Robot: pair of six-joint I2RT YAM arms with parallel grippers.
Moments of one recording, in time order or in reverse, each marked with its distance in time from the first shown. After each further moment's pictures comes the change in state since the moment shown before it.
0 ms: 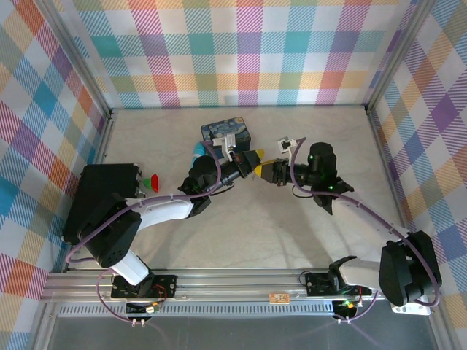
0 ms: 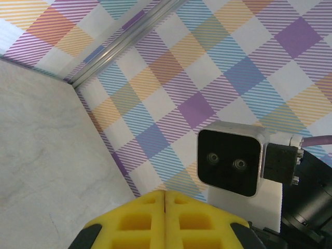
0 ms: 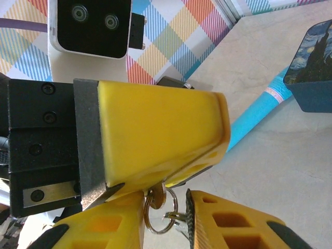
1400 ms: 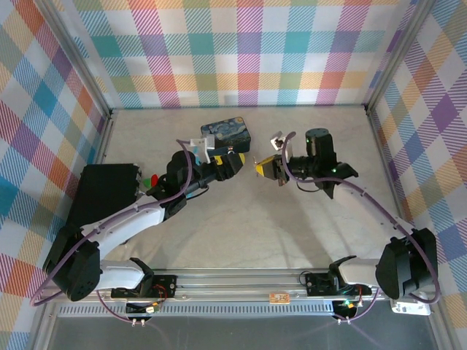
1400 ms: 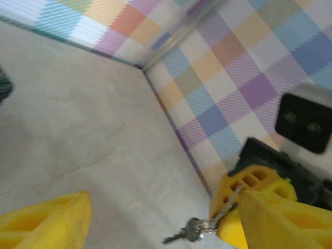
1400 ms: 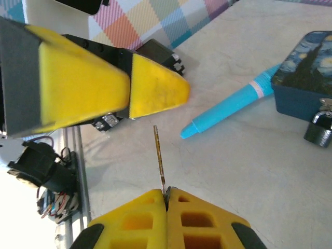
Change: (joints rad) left arm 0.106 -0.308 -0.025 -0.554 0.029 0.202; right arm -0.013 0.058 0.273 -0.520 -0.022 -0.502
